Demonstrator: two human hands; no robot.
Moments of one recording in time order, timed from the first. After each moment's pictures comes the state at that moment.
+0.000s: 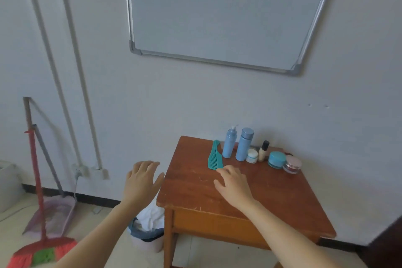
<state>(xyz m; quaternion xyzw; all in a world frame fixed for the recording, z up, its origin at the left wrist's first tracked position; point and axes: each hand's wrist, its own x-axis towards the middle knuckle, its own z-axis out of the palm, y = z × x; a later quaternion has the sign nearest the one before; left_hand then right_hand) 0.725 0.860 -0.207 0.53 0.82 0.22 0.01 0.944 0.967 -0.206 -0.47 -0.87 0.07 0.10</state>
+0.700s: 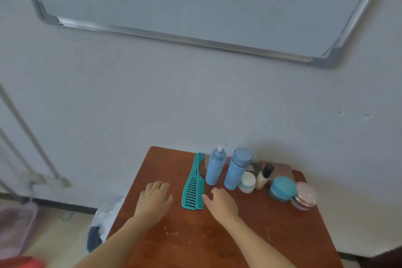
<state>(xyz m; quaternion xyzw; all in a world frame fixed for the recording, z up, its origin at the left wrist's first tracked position) 0.756 1.122 -0.294 0.55 0.81 0.09 0.16 0.925 1.192 -0.287 -0.59 -0.77 0.23 -0.01</state>
